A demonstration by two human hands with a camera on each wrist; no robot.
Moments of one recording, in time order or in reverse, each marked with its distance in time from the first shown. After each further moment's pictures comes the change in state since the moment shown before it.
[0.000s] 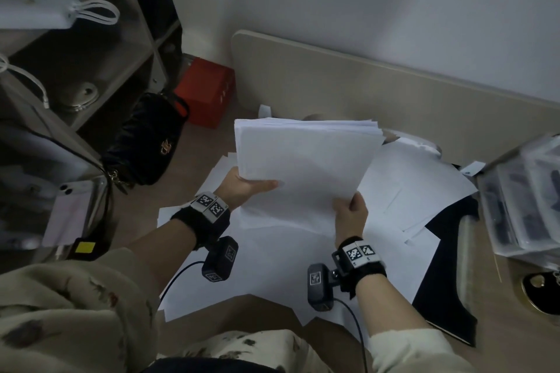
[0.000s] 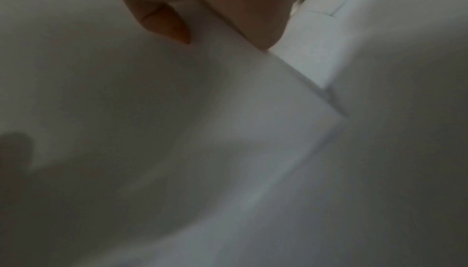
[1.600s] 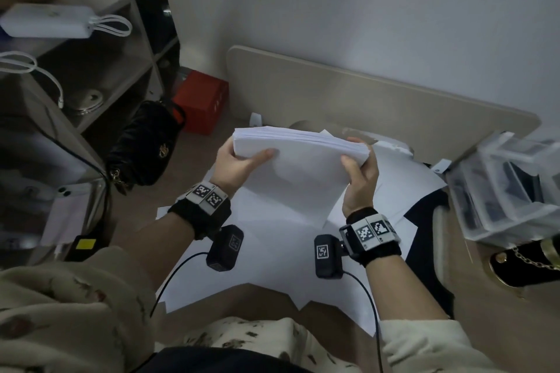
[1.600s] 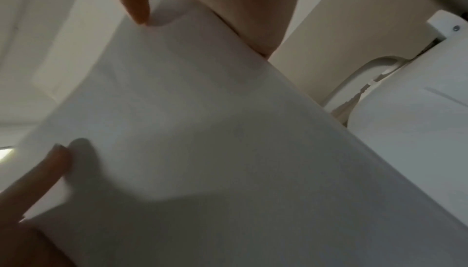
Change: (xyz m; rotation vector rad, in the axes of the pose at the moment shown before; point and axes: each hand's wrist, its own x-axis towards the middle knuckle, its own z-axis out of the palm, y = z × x) left_hand -0.042 0.044 0.015 -0.176 0.200 0.314; right_hand -0.037 -0.101 -0.007 0.160 -0.147 -0.388
